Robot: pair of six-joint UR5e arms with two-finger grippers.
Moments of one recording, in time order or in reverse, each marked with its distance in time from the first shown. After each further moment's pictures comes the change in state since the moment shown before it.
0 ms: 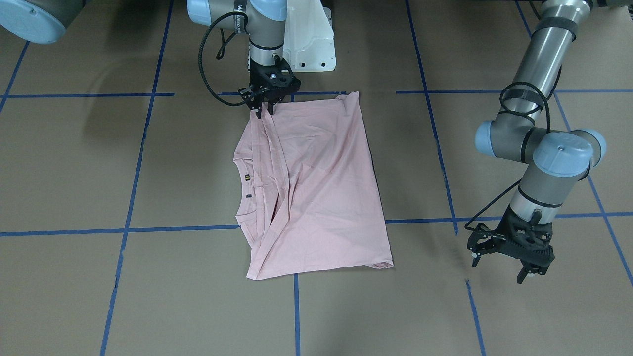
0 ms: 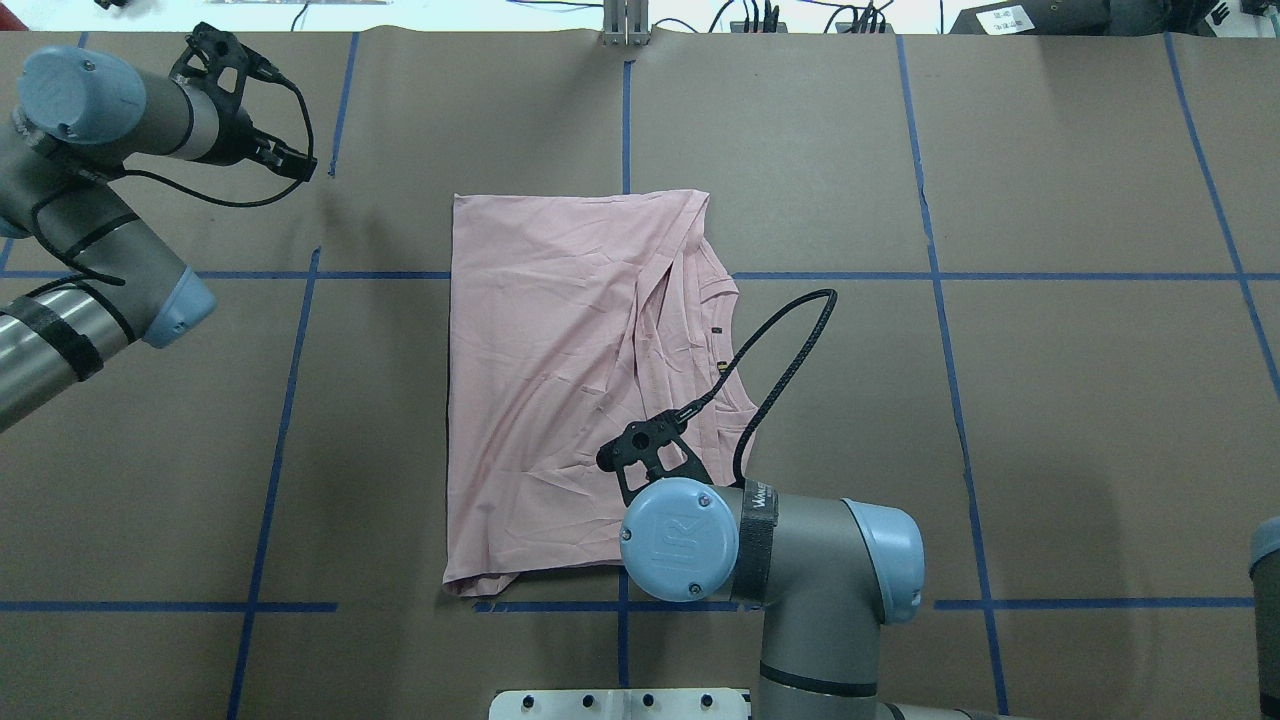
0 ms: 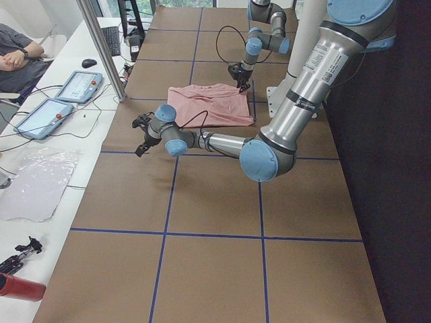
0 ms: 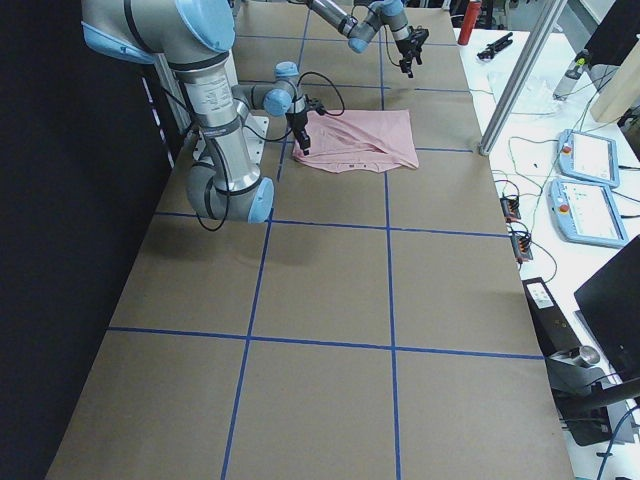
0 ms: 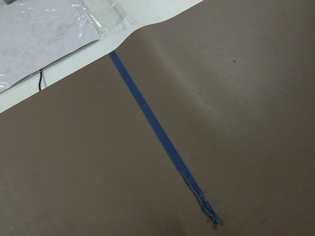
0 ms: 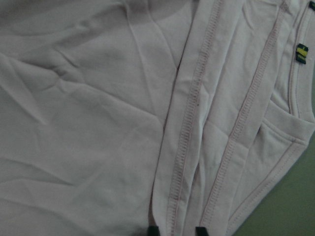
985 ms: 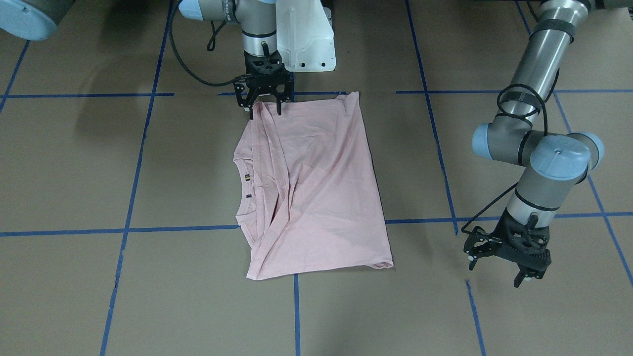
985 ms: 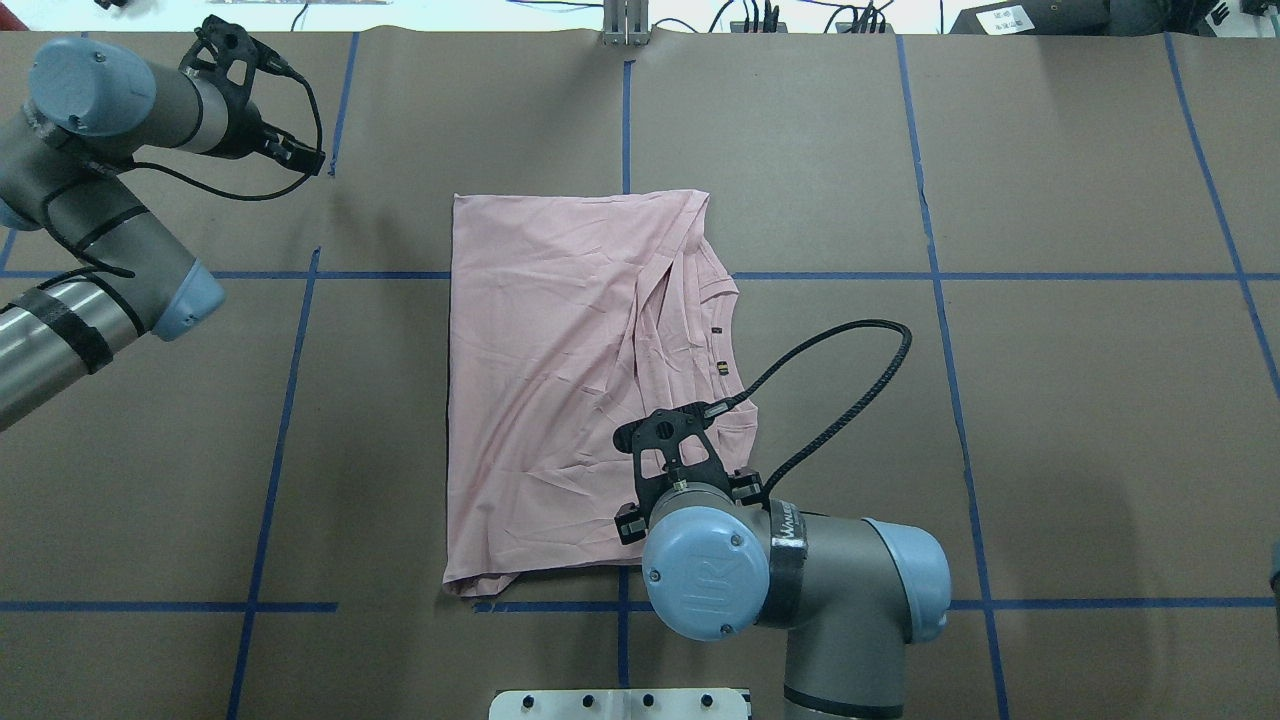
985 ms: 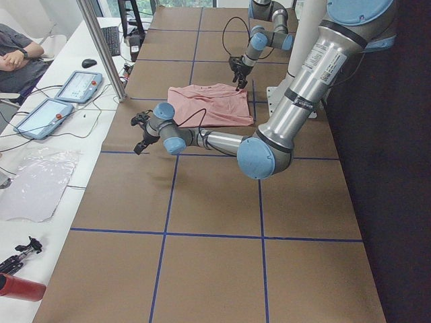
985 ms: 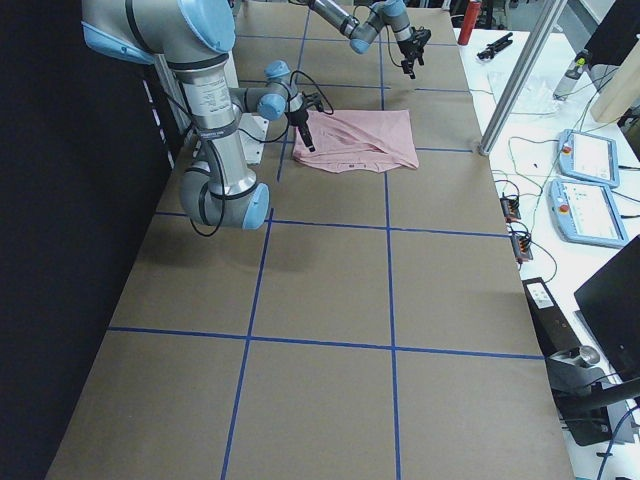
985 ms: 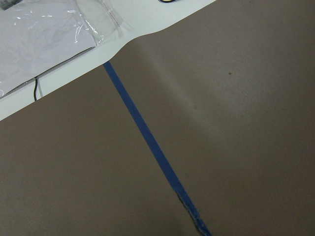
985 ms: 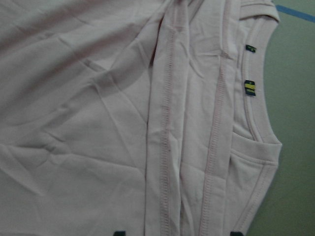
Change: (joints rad) left arm 0.000 -0.020 0.010 0.000 -0.001 0.000; right arm -0.020 -0.031 0.024 0.105 -0.151 0.169
